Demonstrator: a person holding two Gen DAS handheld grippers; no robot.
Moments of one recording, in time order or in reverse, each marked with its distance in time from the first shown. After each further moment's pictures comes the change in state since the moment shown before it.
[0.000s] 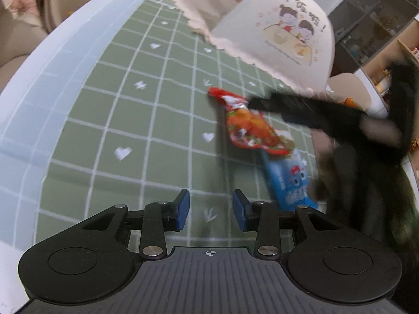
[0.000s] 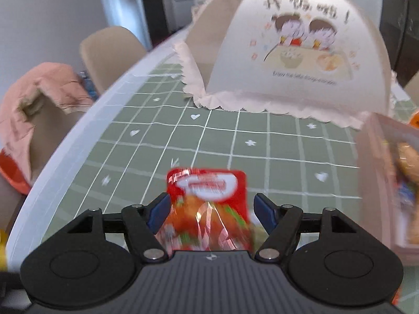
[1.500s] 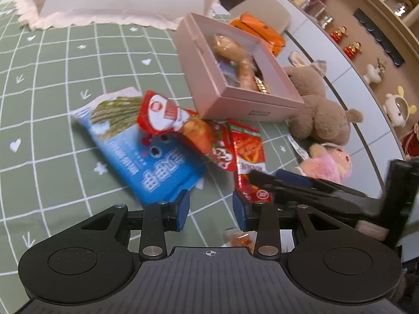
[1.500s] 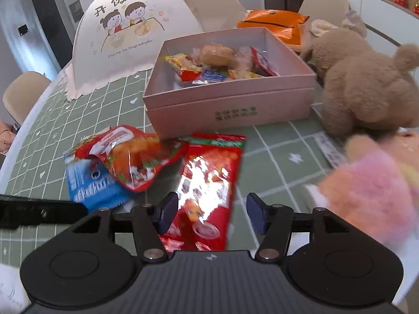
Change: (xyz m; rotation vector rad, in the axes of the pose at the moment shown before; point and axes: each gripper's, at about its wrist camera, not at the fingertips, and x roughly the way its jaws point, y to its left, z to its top) left arm 0.073 -0.160 -0.020 0.385 0.218 -0.249; right arm -0.125 -0.163 -0.168 0.339 -0.044 -0.237
